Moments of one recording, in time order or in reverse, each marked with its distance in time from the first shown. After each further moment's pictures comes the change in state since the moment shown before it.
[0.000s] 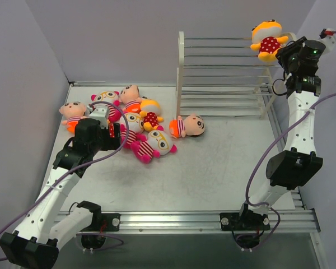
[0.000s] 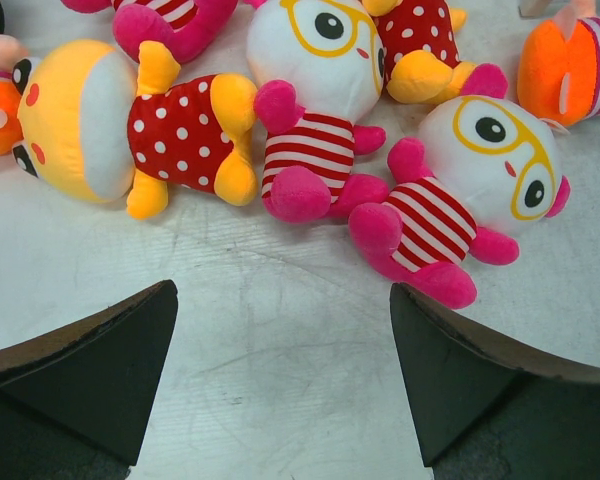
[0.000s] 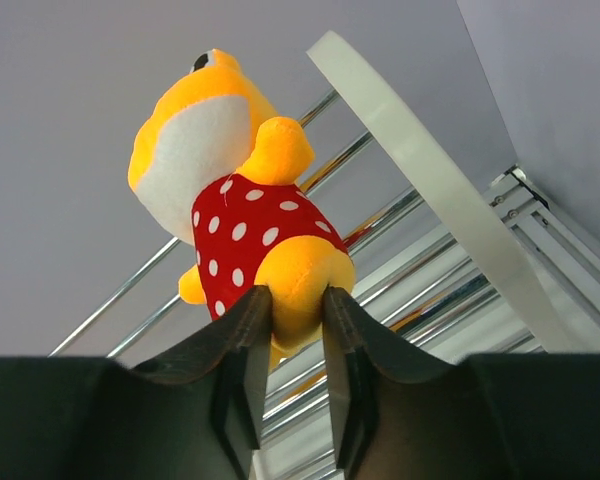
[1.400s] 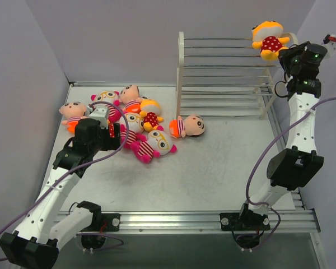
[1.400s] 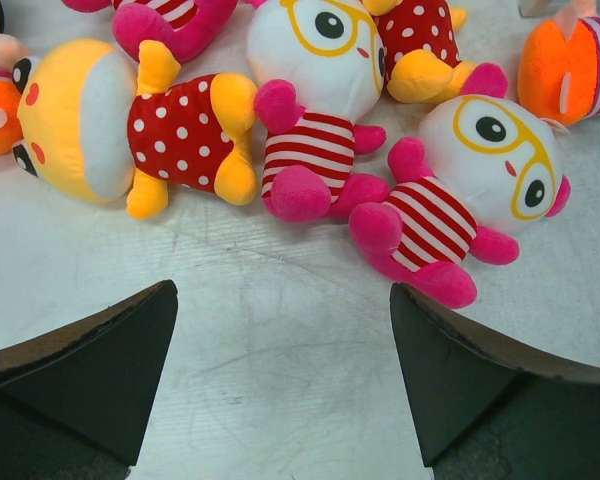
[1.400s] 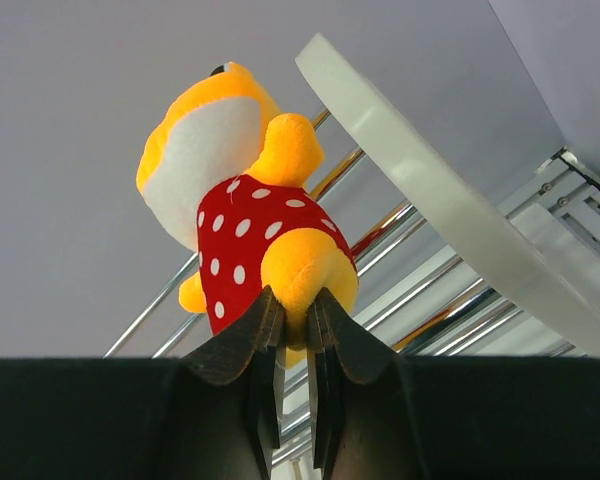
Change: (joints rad) left arm 0.000 0.000 0.000 -0.001 0.000 0.000; right arm -0.039 -0.004 -0.072 0.097 -0.060 0.127
